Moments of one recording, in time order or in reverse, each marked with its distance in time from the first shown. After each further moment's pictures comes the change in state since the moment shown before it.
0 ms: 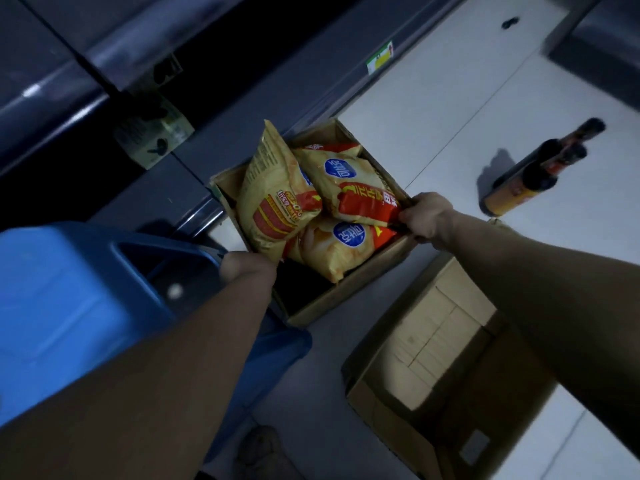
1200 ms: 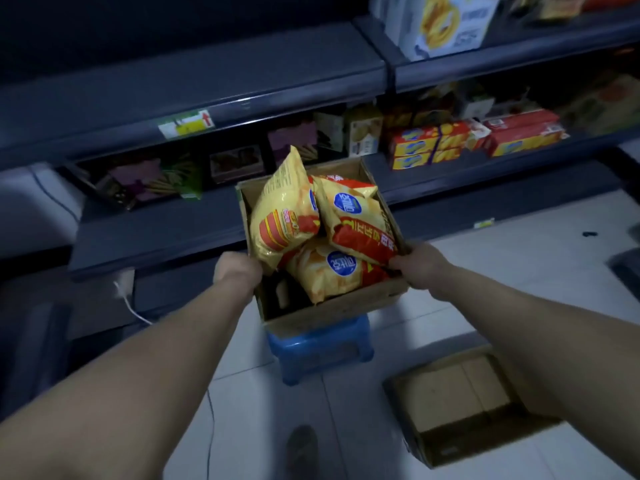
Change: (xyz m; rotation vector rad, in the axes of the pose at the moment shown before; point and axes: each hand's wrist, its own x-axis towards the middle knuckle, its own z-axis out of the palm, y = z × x) left_hand -0.249 -0.168 -0.417 -0.538 0.220 -0.057; right_hand -0.425 -0.204 -0.063 -0.184 -0.235 -0.467
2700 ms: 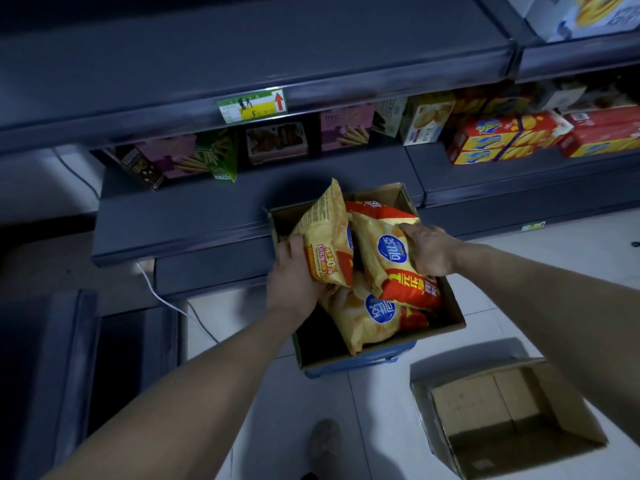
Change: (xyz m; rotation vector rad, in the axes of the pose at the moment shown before) left_hand 0.076 -0.027 -0.018 0.333 -0.050 0.596; right_hand 0.083 -0.107 0.071 -0.747 -0.277 -0.204
